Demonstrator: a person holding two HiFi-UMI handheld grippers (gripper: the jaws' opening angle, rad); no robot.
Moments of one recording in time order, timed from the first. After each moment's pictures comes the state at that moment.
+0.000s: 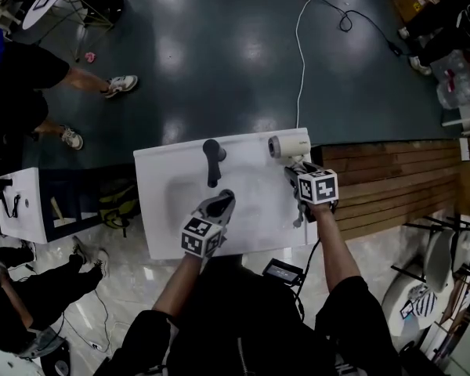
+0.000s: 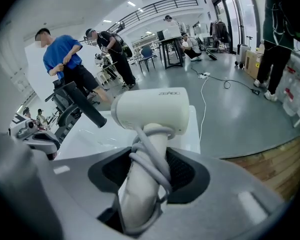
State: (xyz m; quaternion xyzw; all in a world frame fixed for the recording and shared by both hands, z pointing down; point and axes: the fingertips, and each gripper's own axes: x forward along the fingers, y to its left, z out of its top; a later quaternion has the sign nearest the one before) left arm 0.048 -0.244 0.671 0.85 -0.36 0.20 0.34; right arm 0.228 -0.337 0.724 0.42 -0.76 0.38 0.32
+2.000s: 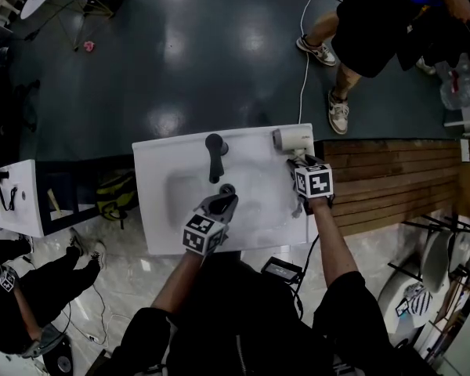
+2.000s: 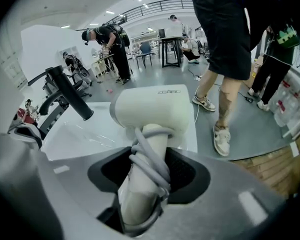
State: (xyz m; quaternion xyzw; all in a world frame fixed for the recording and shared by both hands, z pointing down) left arm 0.051 -0.235 0.687 0.84 -0.34 0.20 0.36; right arm 0.234 -0.349 0.752 0.45 -0.74 0.35 0.36
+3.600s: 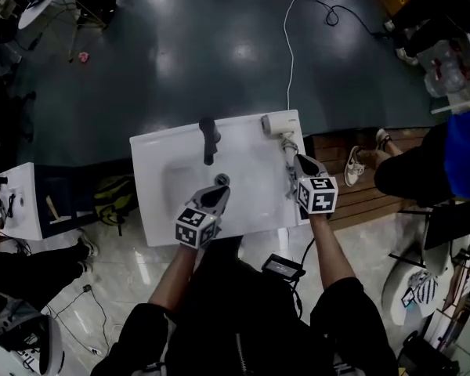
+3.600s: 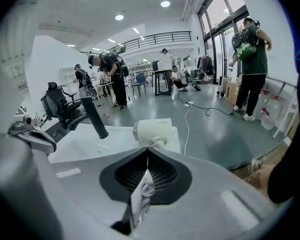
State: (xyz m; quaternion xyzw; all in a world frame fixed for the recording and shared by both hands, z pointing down) left arm 0.042 -0.215 0.648 0.86 -0.35 0.19 0.31; right arm 0.247 -0.294 0.659 0.54 -0.76 0.26 0.24
